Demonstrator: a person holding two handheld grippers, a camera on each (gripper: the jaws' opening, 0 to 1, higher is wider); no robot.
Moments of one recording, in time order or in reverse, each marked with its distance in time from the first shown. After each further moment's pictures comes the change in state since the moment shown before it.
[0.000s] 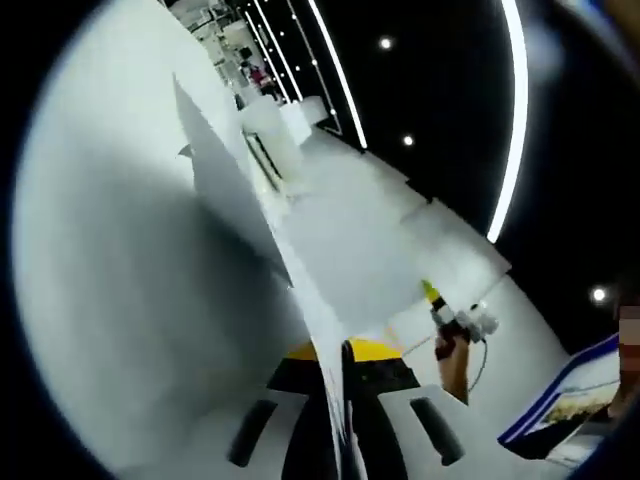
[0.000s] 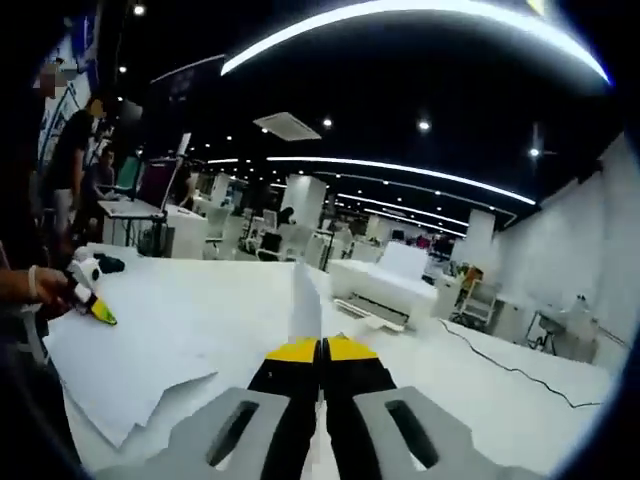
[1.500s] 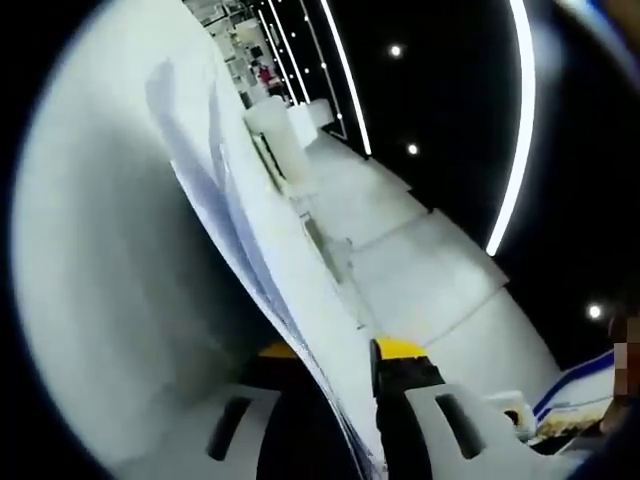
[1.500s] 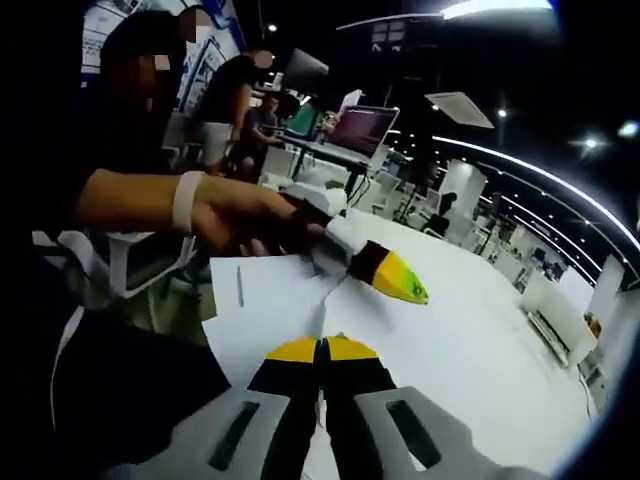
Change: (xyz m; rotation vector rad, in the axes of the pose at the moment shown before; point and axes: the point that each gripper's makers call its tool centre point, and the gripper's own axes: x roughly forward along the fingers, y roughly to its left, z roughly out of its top) left arm 0.001 0.001 0.002 -0.060 -0.019 -0.001; right arm 0.001 0.344 -0.063 -0.250 0.111 0.642
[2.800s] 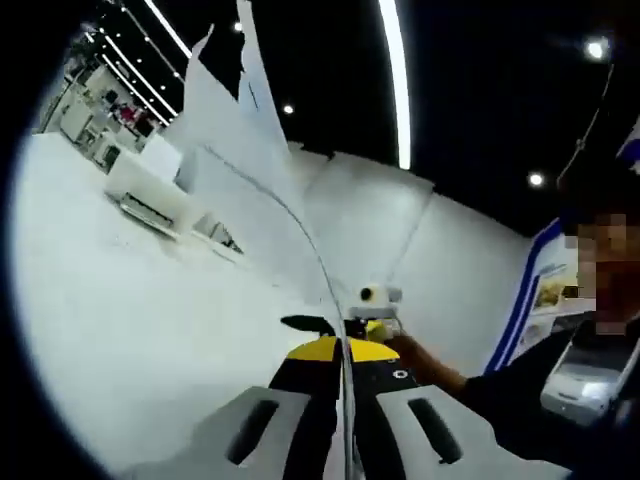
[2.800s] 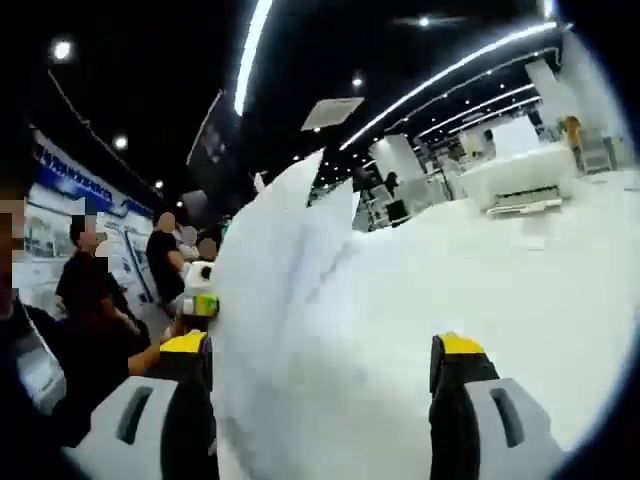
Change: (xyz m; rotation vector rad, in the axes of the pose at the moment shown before) left arm 0.027 -0.121 0.017 0.536 0.205 -0.391; right arm -0.099 -0.179 -0.016 0.868 -0.379 0.147
